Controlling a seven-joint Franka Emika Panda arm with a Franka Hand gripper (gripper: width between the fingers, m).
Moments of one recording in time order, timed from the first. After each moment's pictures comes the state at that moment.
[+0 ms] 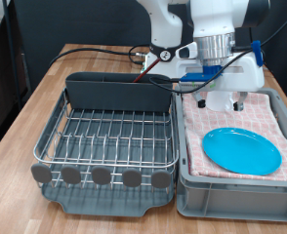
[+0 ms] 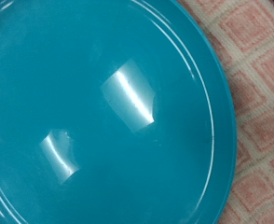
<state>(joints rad) 0.24 0.05 0.01 -2.53 0.46 2.93 1.23</state>
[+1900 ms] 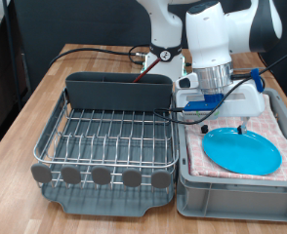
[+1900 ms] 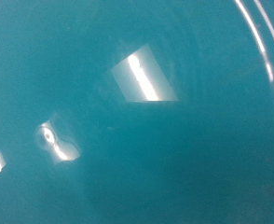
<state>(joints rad) 0.23 0.25 0.09 -2.41 0.89 2.99 0.75</state>
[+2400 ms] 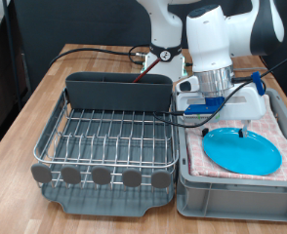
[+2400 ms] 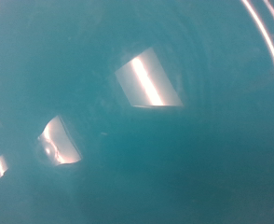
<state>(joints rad) 0.22 0.27 0.10 -2.39 0.92 3.00 0.72</state>
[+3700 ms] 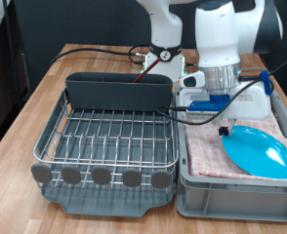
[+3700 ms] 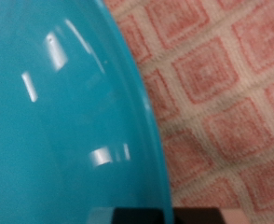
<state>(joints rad) 0.42 0.22 -0.15 -2.39 0.44 2.89 1.14</state>
